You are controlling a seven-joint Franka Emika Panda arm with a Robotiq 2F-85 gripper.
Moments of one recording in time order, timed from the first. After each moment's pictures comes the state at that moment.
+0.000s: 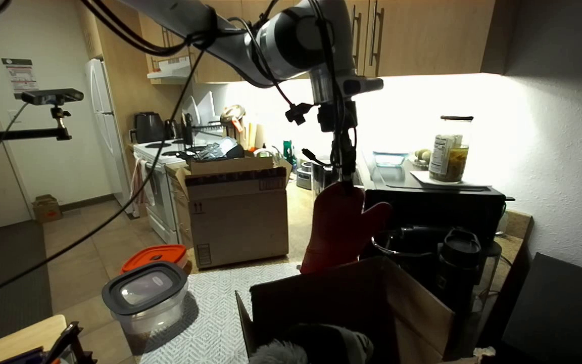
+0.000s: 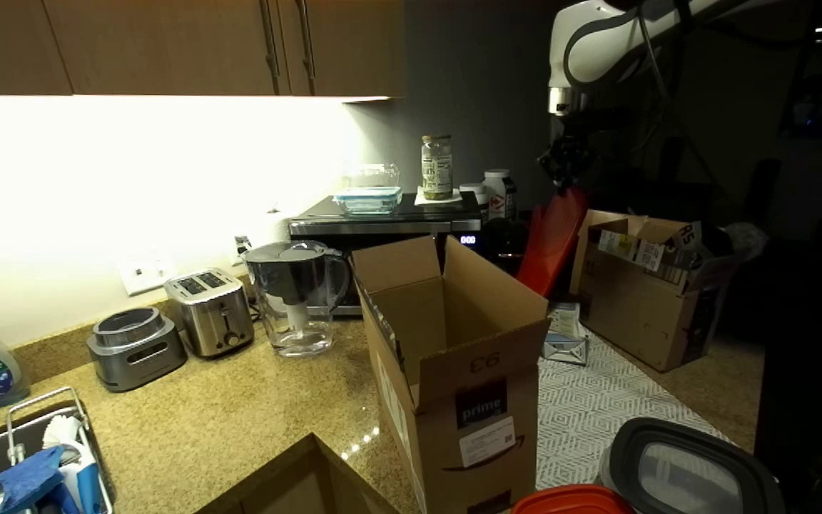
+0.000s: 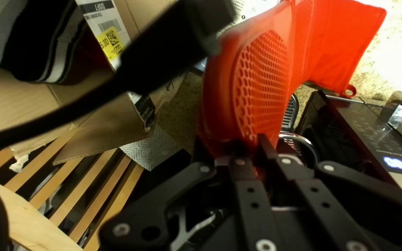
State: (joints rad) arm -0.03 0.24 -0.19 -1.71 -0.15 2.03 0.63
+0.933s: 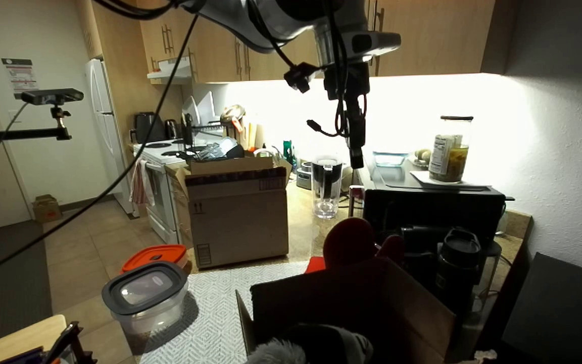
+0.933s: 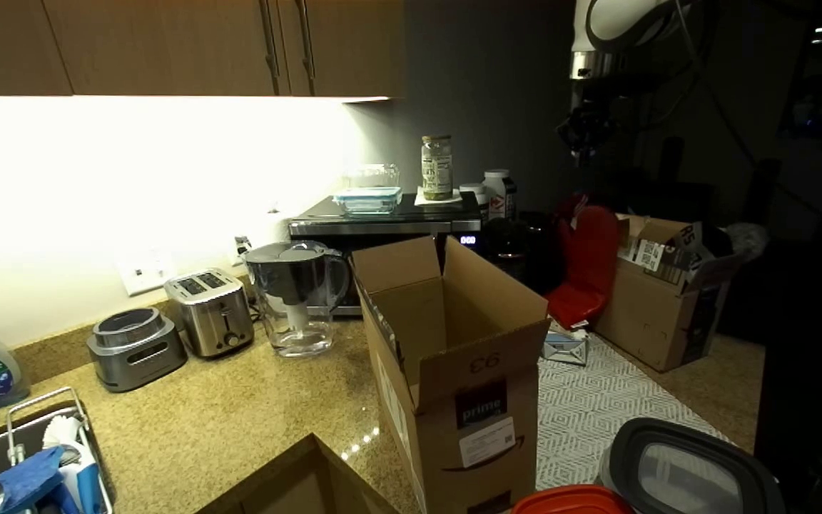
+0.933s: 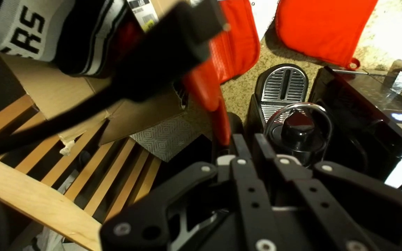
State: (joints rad) arm -0.09 0.16 -0.19 -1.67 -0.13 1.94 0.63
